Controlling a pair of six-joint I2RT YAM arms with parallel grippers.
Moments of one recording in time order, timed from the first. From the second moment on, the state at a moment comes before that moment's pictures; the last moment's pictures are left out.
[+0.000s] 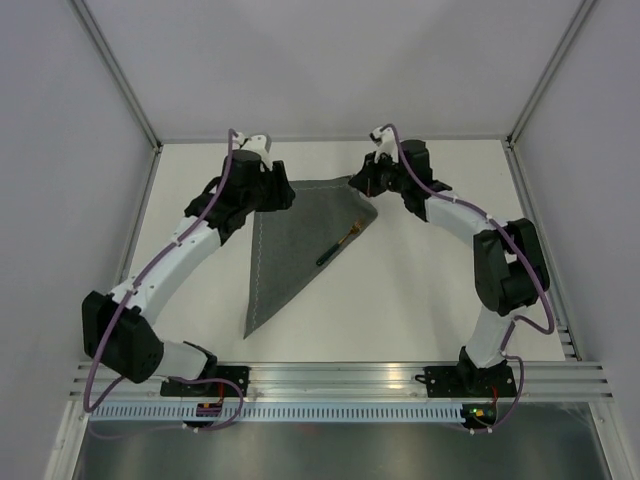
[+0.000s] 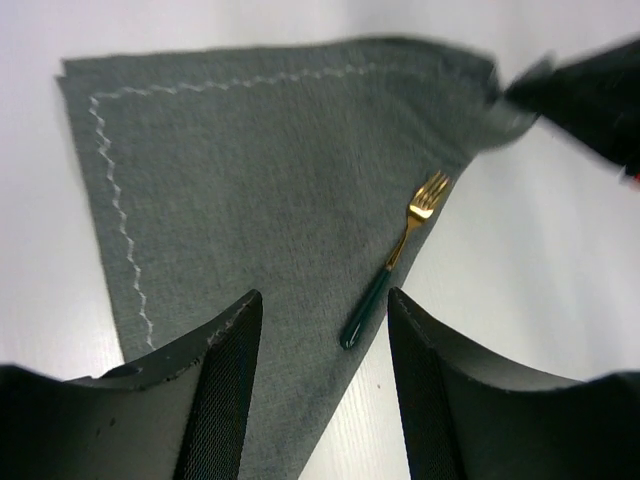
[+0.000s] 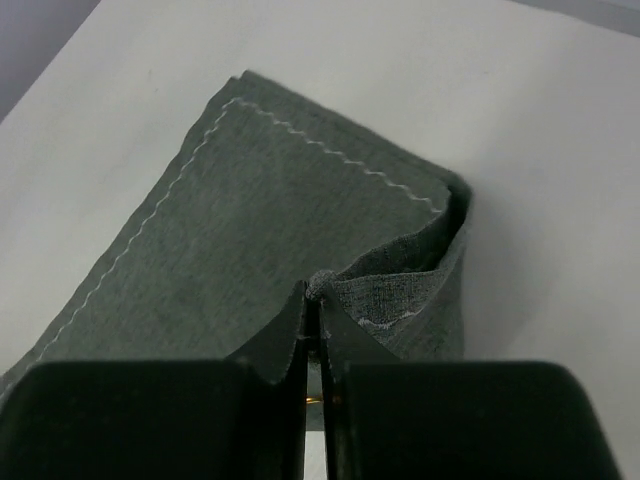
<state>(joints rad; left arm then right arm) -0.48 1.44 1.23 -0.38 -0.06 -0.37 0.29 1.85 1.29 0.19 -0.49 0.18</state>
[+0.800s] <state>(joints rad) -0.44 1.23 1.26 -0.53 -0.07 -0.40 0.66 1.80 1.20 0.03 -0.29 -0.16</state>
